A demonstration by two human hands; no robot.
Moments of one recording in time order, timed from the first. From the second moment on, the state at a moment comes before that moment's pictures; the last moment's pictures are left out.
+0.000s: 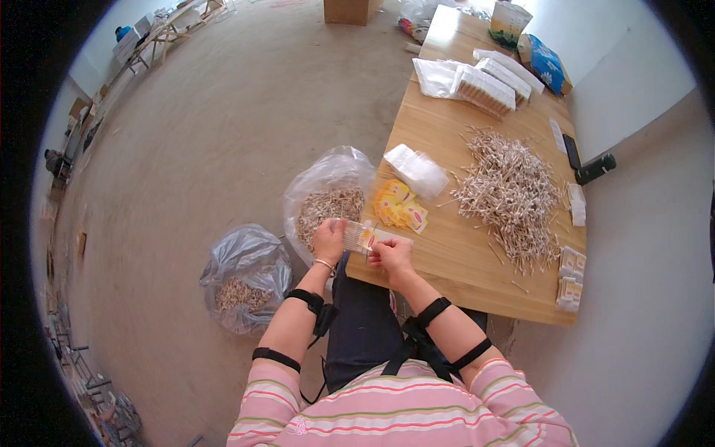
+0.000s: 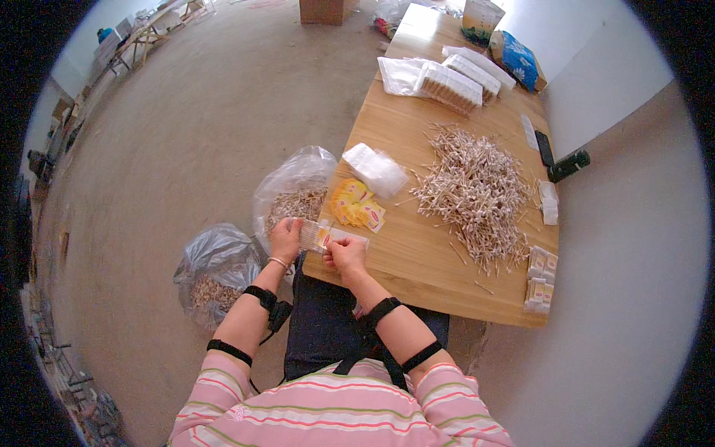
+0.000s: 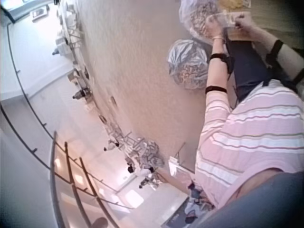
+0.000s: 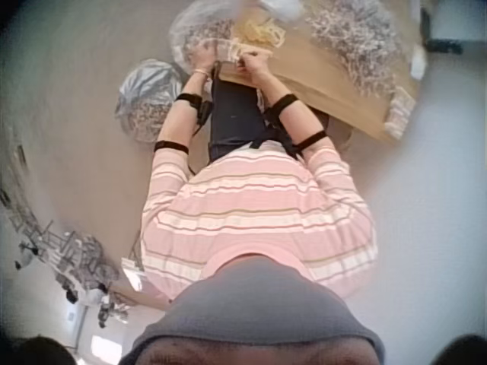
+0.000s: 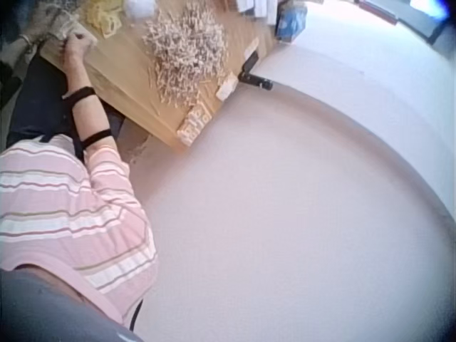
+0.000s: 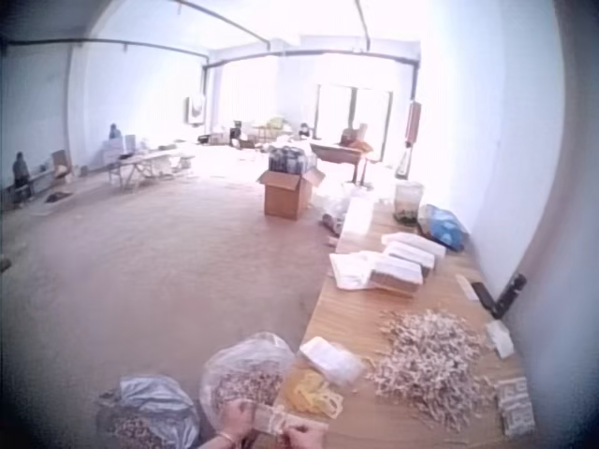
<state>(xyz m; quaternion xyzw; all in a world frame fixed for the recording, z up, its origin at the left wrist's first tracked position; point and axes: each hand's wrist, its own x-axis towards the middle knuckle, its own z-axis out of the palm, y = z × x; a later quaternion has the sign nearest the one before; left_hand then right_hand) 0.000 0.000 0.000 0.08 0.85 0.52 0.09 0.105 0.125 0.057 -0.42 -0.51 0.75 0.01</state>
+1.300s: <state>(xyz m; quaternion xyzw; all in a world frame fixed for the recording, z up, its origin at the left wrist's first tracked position) 0.007 0.004 0.016 0.11 0.87 0.49 0.06 0.079 0.140 0.052 -0.43 -0.75 0.50 0.00</state>
